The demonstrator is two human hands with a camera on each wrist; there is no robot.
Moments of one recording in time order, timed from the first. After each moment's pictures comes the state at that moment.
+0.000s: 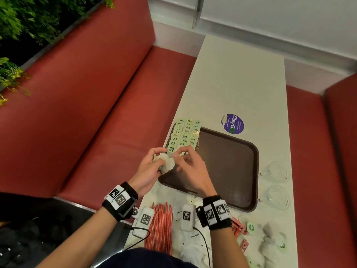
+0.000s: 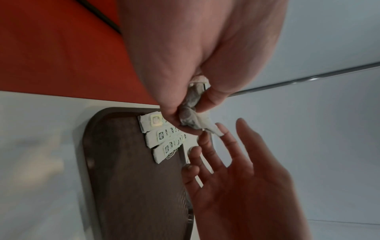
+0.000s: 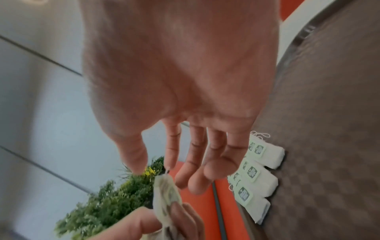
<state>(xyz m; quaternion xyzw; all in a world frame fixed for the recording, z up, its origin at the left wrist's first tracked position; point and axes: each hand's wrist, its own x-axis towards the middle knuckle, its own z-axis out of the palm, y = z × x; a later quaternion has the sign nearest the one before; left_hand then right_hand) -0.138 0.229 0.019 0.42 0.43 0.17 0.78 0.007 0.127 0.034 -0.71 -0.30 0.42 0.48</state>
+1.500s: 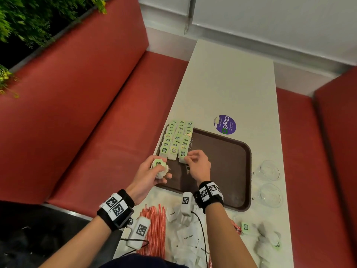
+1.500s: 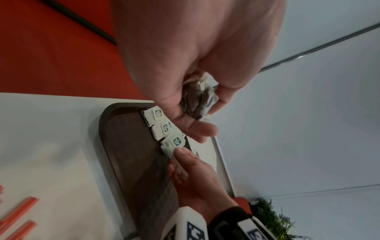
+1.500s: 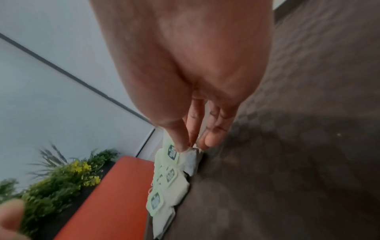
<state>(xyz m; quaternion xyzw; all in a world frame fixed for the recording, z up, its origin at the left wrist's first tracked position) -0.132 0.207 0.008 0.43 0.42 0.16 0.78 0.068 0.129 -0.065 -0.82 -0.19 0.28 0.46</state>
